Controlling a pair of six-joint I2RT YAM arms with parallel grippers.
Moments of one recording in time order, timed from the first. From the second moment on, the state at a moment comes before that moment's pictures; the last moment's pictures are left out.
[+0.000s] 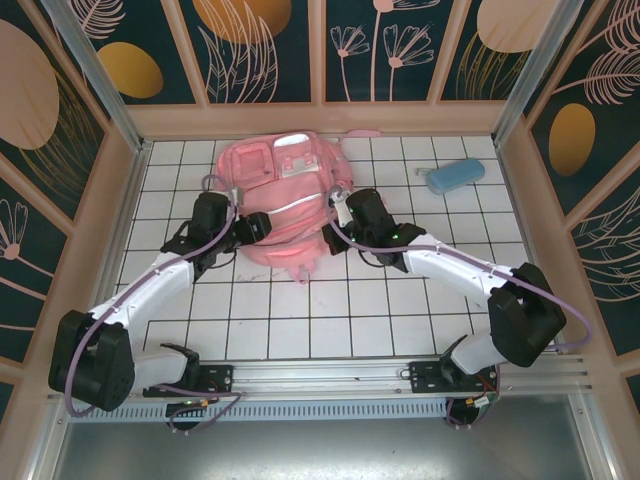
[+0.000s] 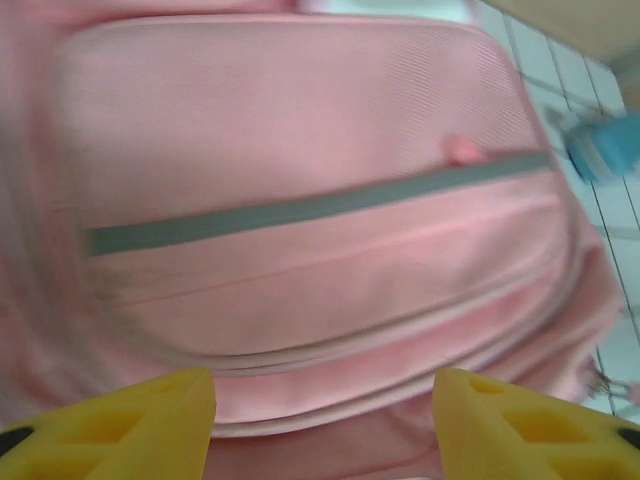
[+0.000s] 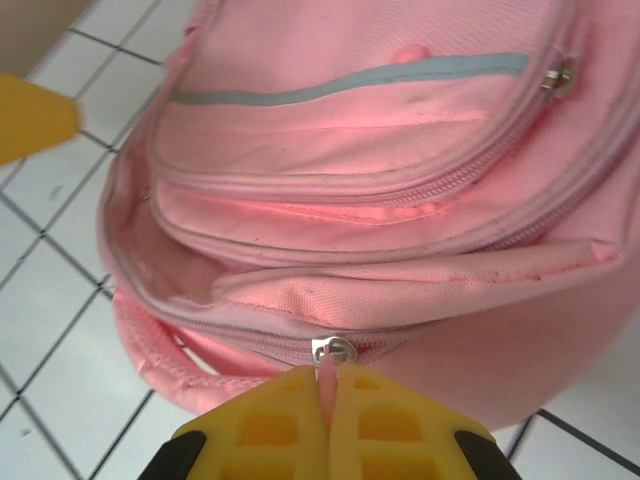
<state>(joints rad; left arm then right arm) -0.36 1.25 0.77 -0.17 0.22 -0.53 0.74 1.46 0.97 -0.16 -0.15 0.26</state>
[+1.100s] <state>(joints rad) -0.52 1.57 1.01 -0.32 0.48 0.21 0.68 1.44 0.92 -0.07 -0.30 0.31</state>
